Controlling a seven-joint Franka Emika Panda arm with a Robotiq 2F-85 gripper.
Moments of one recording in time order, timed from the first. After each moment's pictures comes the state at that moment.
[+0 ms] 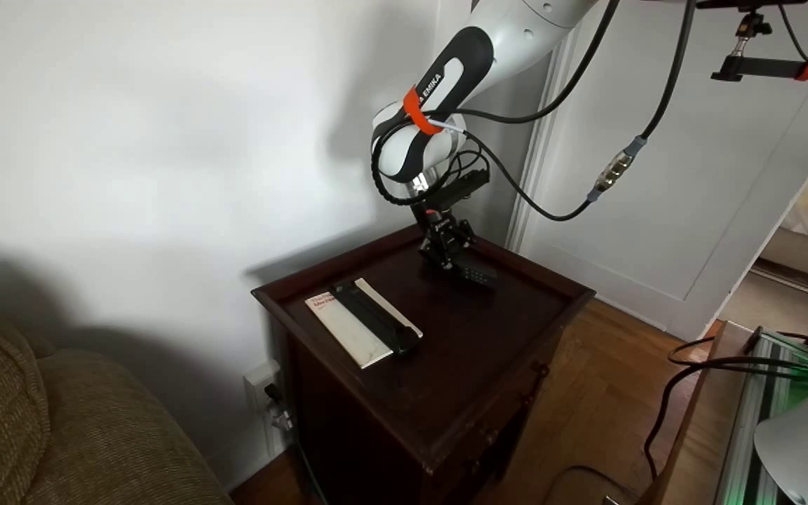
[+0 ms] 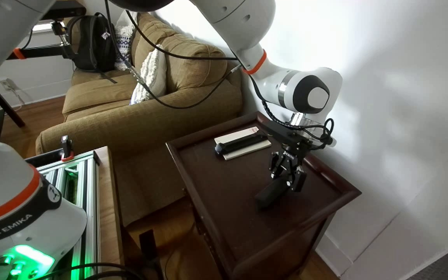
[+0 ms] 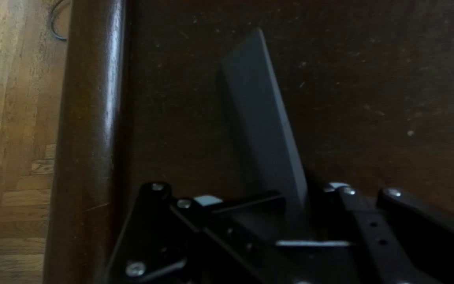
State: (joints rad) arm 0.02 0.96 -0.11 -1.50 -0.16 1.93 0.07
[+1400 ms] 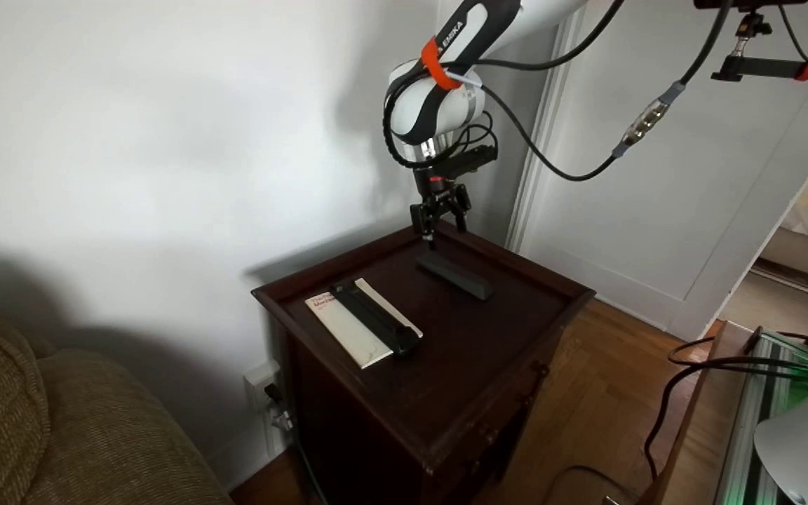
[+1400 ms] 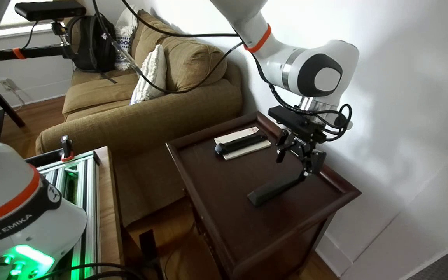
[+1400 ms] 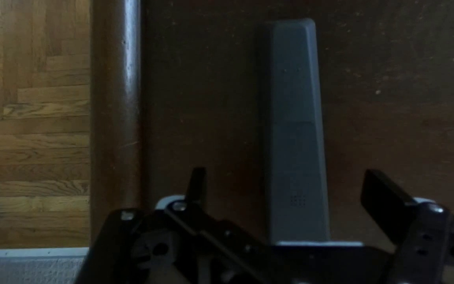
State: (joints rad) arm -0.04 0.80 -0.07 -1.62 -0.12 2.07 -0.03
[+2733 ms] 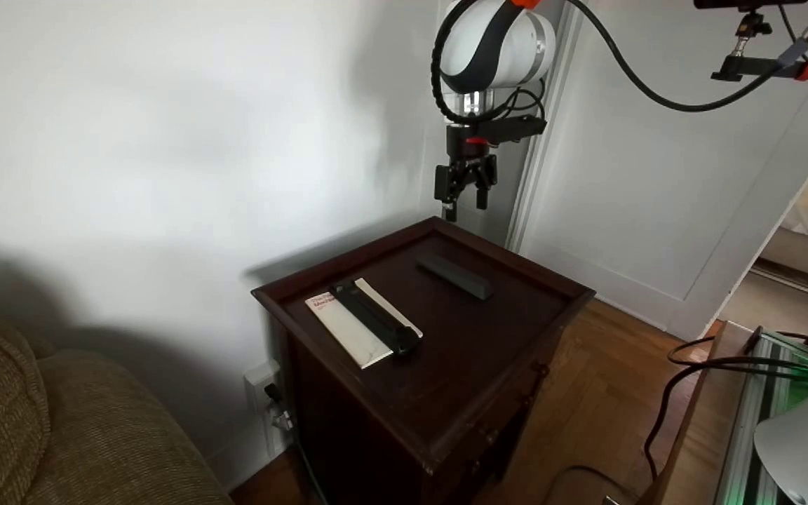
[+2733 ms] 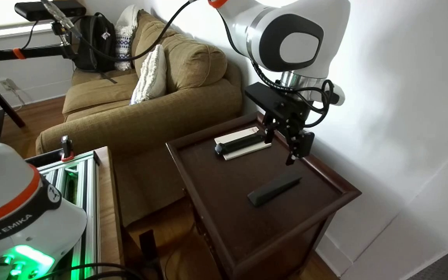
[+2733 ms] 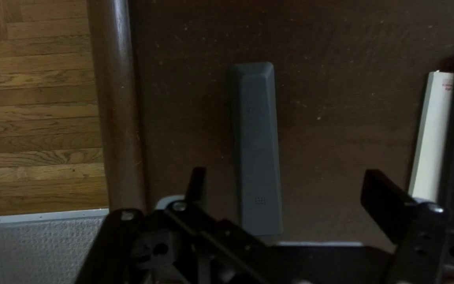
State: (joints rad) arm -0.09 0.42 -0.04 -2.05 -0.04 2.30 -0.10
